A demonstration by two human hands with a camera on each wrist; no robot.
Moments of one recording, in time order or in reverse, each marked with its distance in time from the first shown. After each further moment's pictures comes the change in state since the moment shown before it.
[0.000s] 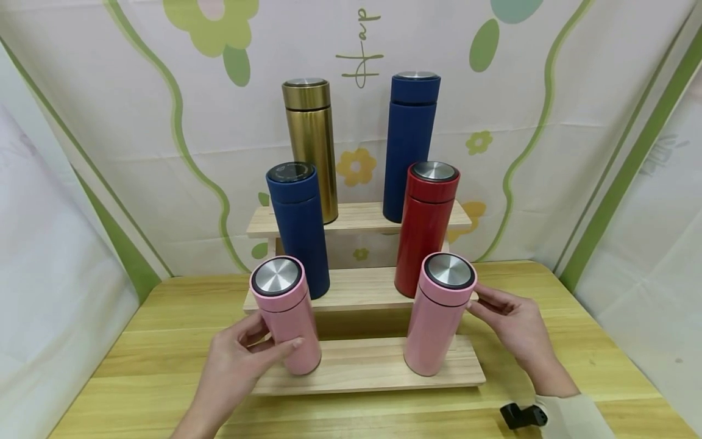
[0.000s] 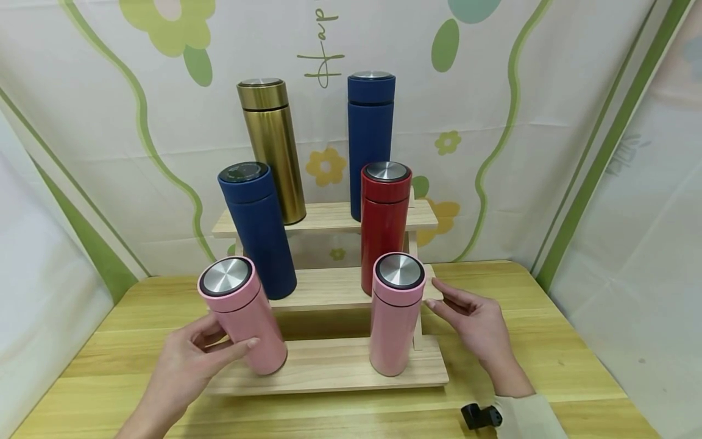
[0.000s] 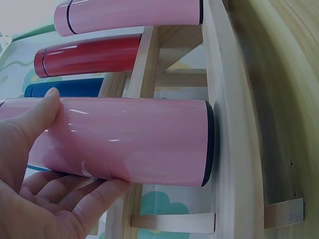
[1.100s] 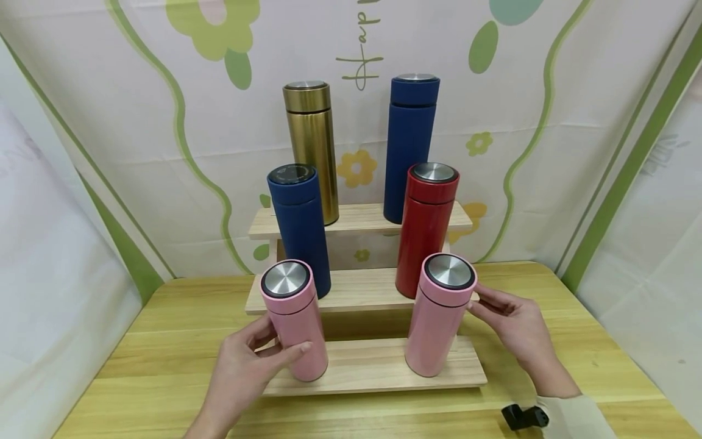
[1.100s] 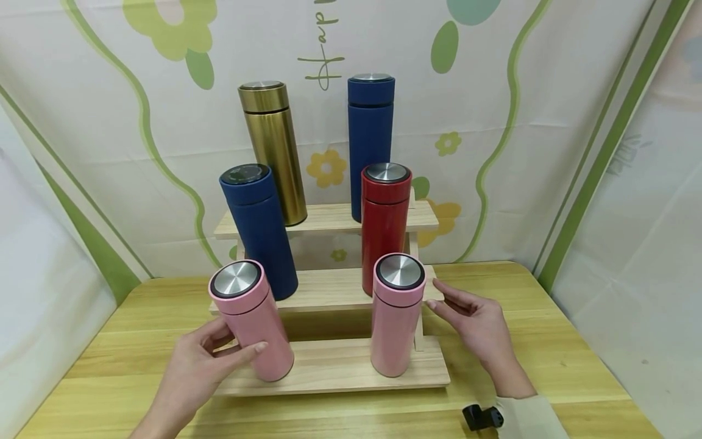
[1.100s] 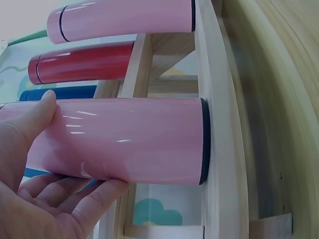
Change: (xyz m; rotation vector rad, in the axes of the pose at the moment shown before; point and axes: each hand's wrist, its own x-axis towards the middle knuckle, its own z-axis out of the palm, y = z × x) left_hand -0.002 -0.004 0.010 -0.002 0.017 0.002; right_hand 0.000 0.000 0.000 0.012 -0.002 -0.003
